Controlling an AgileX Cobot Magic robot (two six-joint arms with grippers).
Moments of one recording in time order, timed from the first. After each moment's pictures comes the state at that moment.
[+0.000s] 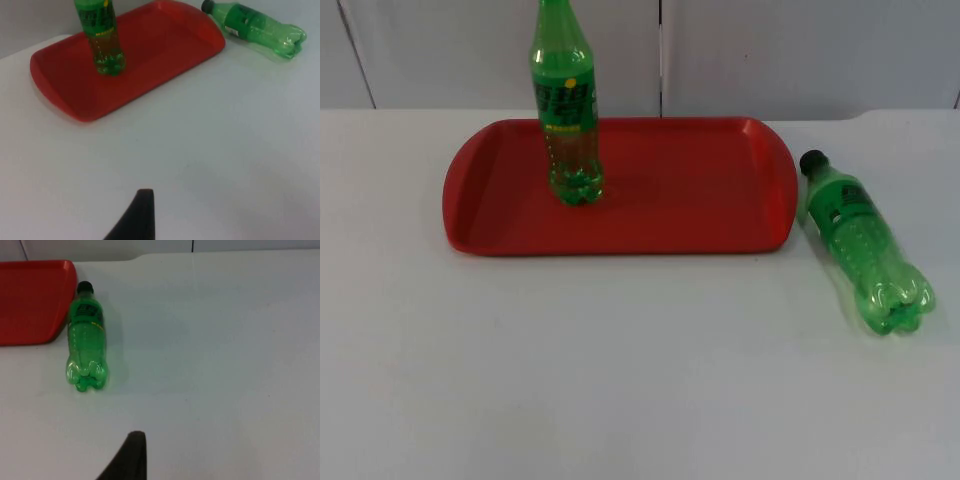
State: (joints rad) right arm -0.03 0.00 -0.52 -0.02 1.08 -0.01; left arm -0.51 0.00 -0.52 -0.07 1.09 0.12
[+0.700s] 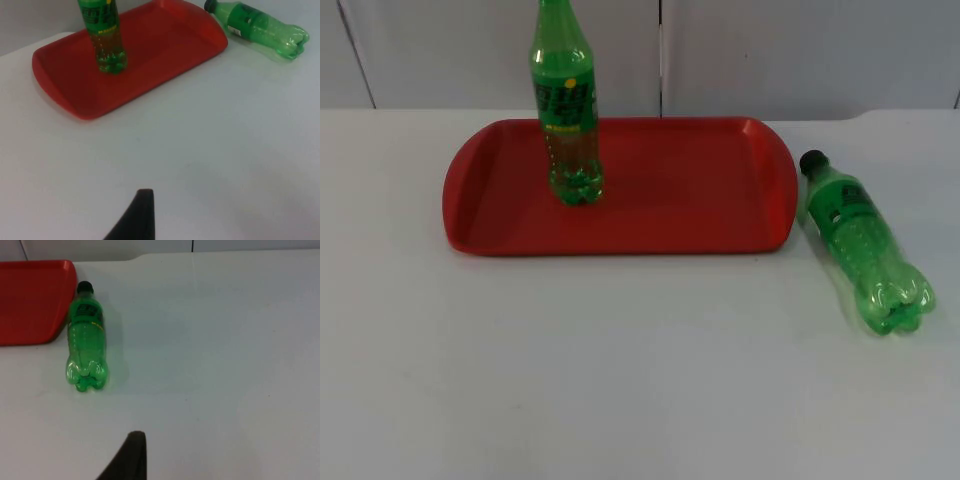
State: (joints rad) right arm -0.03 0.00 -0.52 -0.02 1.08 -0.01; left arm -0.51 0.00 -0.52 -0.06 1.09 0.10
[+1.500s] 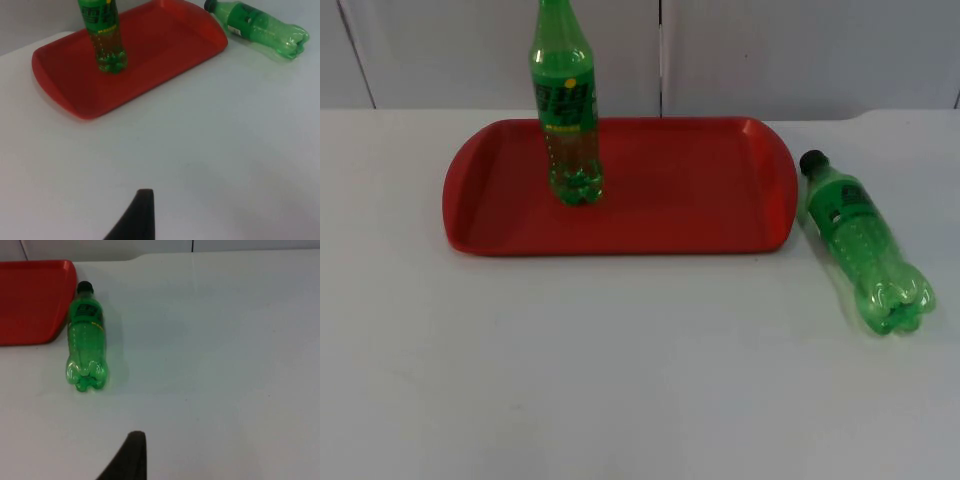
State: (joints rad) right arm -0.03 0.00 -0.52 -0.02 1.08 -0.01; left arm -0.51 0.00 -0.52 -0.06 1.09 0.10
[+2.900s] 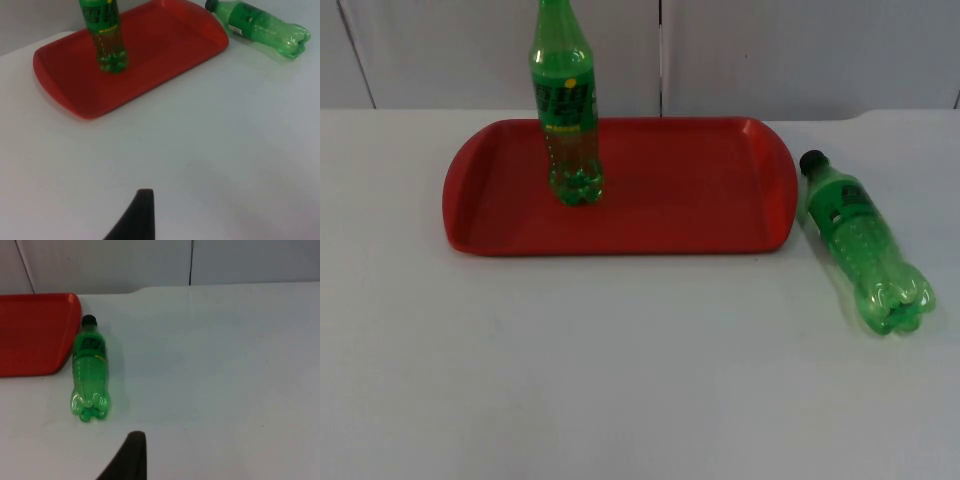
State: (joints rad) right arm -0.03 0.09 -0.63 -0.02 1.07 -0.01; left arm -0.51 0.00 -0.52 -0.06 1.10 0.10
